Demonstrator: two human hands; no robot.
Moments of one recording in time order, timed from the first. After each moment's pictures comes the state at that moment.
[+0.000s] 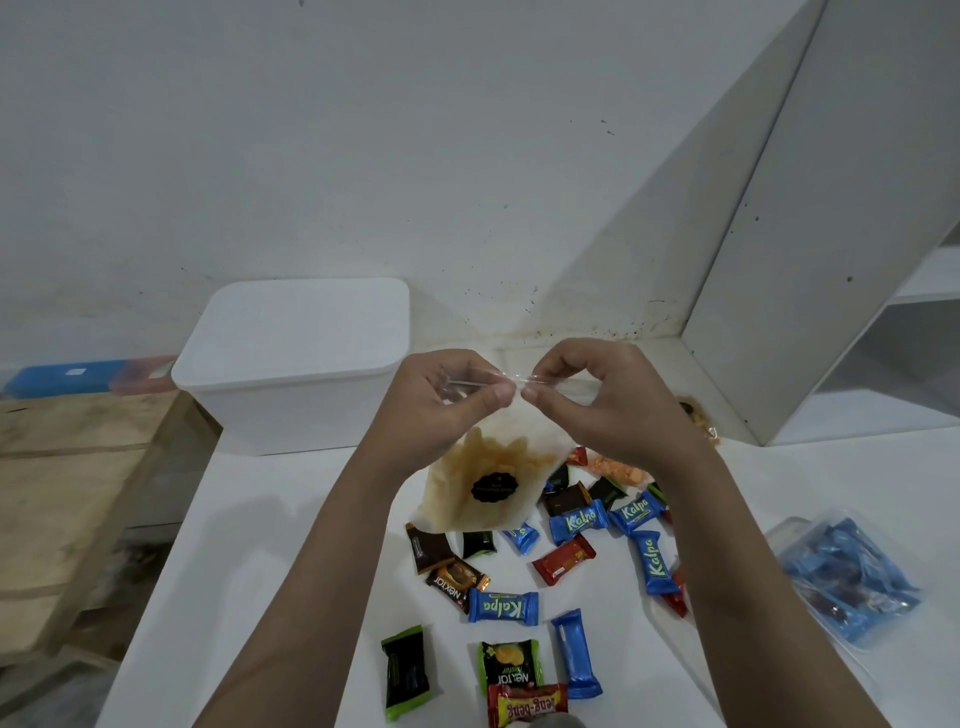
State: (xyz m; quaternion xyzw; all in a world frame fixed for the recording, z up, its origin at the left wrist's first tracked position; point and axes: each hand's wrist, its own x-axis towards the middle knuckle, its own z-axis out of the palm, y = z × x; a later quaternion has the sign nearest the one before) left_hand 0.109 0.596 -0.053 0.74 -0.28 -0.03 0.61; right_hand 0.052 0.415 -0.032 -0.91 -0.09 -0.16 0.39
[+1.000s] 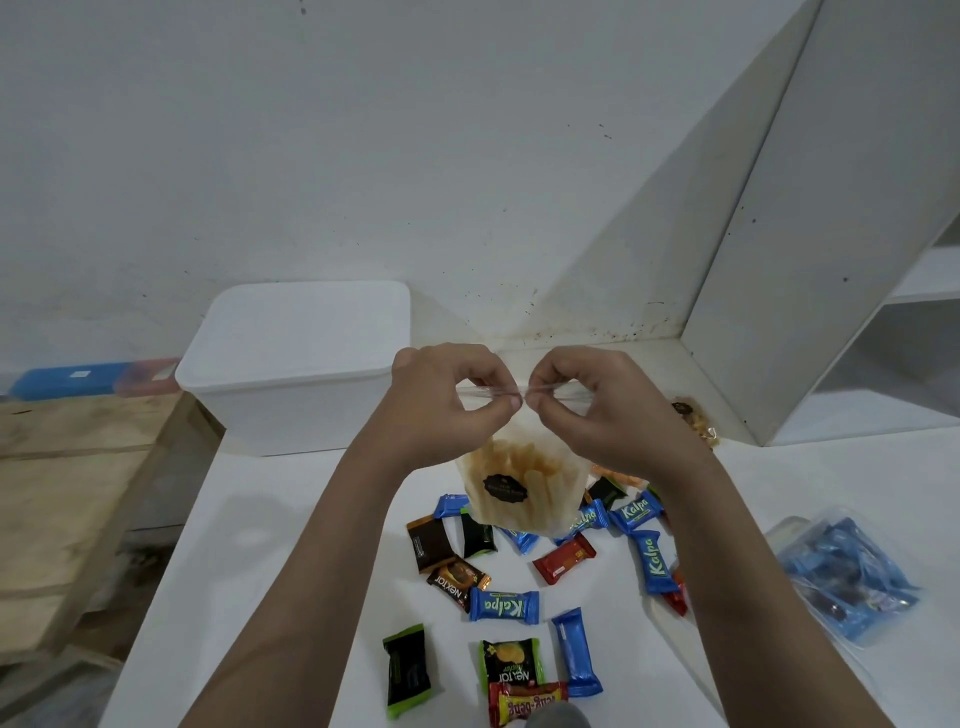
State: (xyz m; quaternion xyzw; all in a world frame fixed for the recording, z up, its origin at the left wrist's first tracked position) left_hand 0.098 0.592 -0.032 0.85 -0.32 0.03 0.42; right_hand 0.044 0.420 -0.030 -0.91 -0.12 -0.15 0.37
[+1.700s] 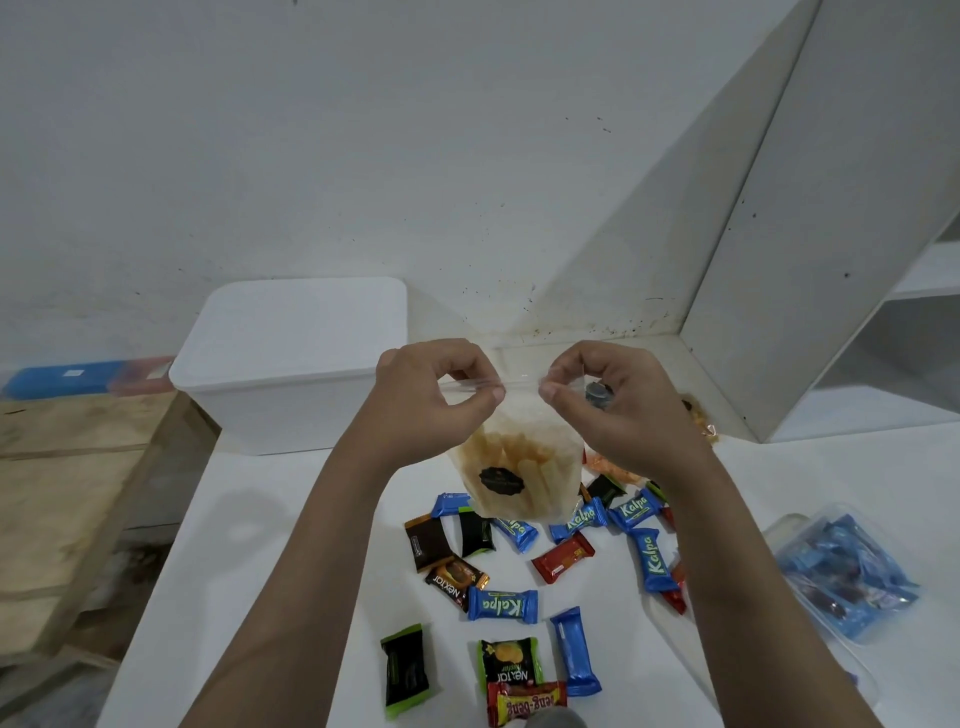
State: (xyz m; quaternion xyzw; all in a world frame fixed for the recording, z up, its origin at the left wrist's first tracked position) left_hand 0.104 0.599 -0.037 0.85 -0.29 0.03 0.45; right_hand 0.045 0.410 -0.043 -0.88 -0.04 -0.17 0.45
